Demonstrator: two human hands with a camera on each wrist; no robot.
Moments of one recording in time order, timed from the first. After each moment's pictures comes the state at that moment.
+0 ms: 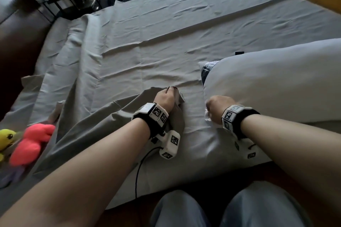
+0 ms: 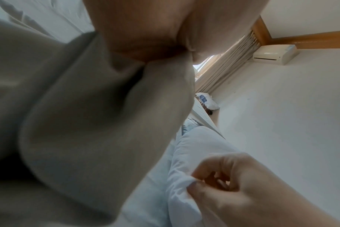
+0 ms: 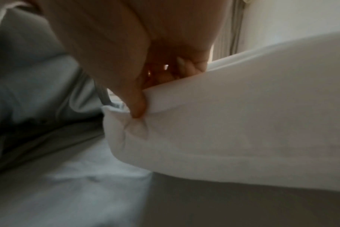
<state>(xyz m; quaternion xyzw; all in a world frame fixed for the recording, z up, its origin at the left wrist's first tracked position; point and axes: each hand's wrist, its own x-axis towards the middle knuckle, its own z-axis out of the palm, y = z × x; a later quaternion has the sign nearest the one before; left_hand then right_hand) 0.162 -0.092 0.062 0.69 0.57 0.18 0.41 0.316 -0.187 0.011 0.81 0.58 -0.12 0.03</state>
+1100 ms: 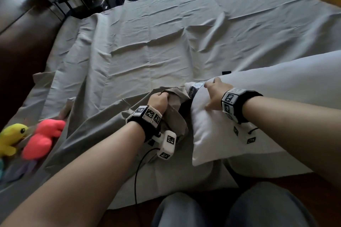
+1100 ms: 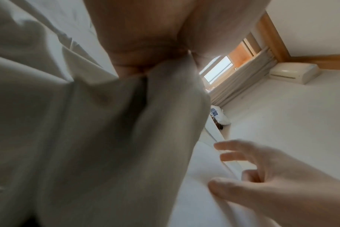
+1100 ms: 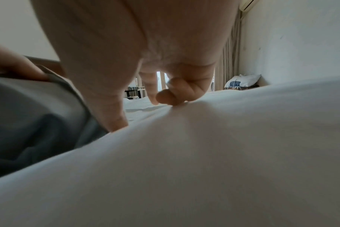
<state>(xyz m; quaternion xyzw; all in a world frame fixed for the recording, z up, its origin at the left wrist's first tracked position) 0.116 -0.072 0.068 0.63 0.62 0.17 0.44 0.304 -0.150 0.051 0.82 0.54 -0.18 0.00</state>
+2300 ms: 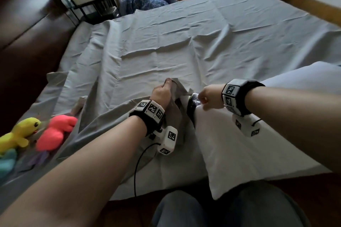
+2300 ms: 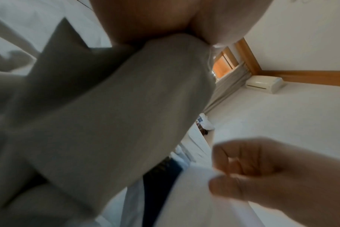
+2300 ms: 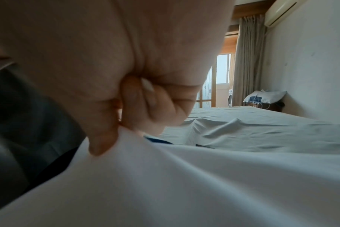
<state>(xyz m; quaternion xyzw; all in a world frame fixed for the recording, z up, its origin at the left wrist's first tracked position) 0.097 -0.082 0.114 0.64 0.57 0.27 0.43 0.270 -0.154 0.104 0.71 0.68 -0.19 0.07</state>
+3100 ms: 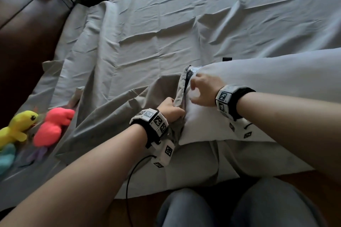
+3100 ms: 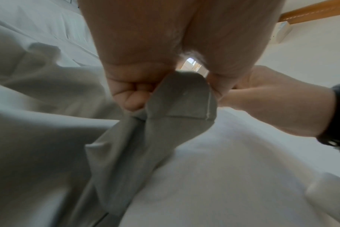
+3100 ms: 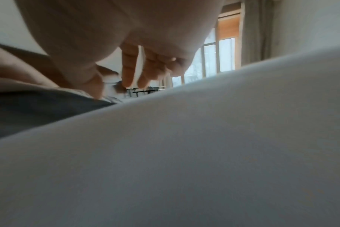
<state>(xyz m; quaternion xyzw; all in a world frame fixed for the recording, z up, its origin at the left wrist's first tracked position) 0.081 -0.073 0.034 0.71 0.58 0.01 0.40 0.249 -0.113 0.043 0.72 0.68 -0.09 -0.14</state>
